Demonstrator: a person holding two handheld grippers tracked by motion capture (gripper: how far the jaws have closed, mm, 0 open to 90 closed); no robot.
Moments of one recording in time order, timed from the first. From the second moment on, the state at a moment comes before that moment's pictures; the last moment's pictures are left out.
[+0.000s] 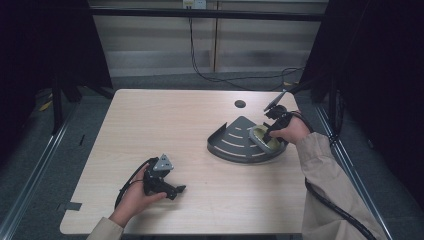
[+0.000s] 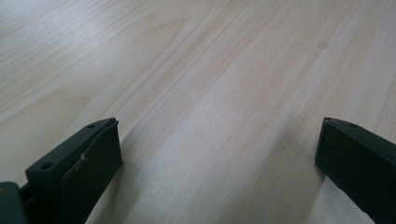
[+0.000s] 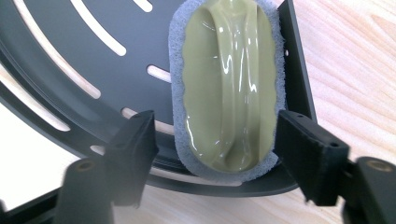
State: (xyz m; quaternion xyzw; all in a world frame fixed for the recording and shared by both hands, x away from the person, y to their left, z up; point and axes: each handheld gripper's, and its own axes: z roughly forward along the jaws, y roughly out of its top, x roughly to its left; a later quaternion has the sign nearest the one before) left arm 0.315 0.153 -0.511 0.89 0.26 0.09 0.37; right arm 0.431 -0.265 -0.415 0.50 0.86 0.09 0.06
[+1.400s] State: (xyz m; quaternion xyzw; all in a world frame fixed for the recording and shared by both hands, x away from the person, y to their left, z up) left arm 0.315 0.152 -0.511 0.89 0.26 0.09 0.37; right arm 0.391 -0.266 -0.396 0.49 0.87 0.11 0.04
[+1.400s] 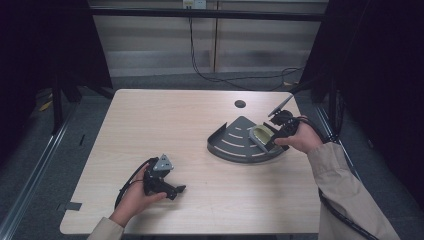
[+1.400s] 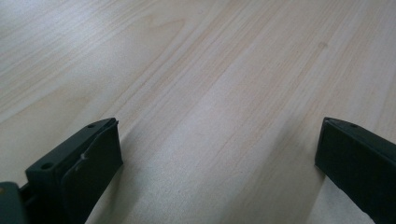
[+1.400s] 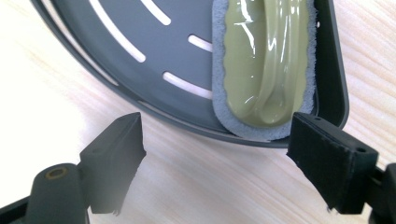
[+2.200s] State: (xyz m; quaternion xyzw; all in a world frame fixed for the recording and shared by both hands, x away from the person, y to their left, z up) left arm 0.315 0.152 -0.511 0.89 0.26 0.09 0.37; right arm 0.352 -0.265 -0.401 0.46 0.88 0.13 0.03
